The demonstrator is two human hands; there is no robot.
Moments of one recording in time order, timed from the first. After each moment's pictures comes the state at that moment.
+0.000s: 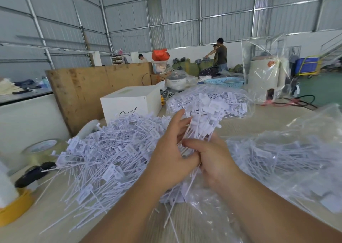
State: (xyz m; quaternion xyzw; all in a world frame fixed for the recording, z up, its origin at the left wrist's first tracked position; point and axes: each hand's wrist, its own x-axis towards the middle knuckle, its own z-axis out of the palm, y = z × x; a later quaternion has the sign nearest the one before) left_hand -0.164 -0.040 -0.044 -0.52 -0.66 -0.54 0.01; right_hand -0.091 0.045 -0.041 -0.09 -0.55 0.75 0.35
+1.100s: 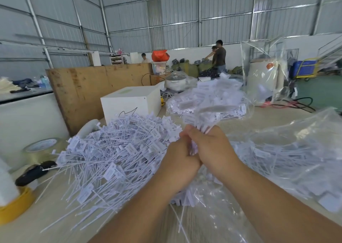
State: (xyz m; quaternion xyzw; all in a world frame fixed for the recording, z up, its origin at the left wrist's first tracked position) left_hand -0.144 -0.029 -0.040 -0.46 -0.73 -0.51 -0.07; right_hand -0.088 0.048 -0.020 -0.20 -0.68 0.60 0.37
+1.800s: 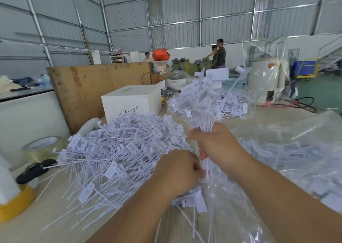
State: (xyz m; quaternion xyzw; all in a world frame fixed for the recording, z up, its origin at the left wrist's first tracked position) left_hand -0.150 -0.040 -0.042 -0.50 -0.84 -0.21 -0.01; right_hand -0.085 0.064 -0.019 -0.16 -0.73 0.58 0.32
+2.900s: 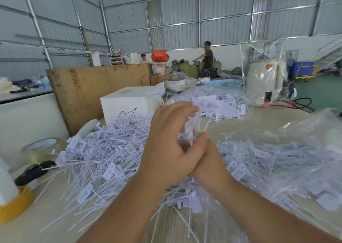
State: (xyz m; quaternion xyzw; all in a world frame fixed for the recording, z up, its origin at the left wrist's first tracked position) left_hand -0.137 -0.057 -0.003 -0.55 -0.60 -0.48 0.31; right_hand -0.086 0.040 -0.049 -0.05 -0.78 0.49 0.38
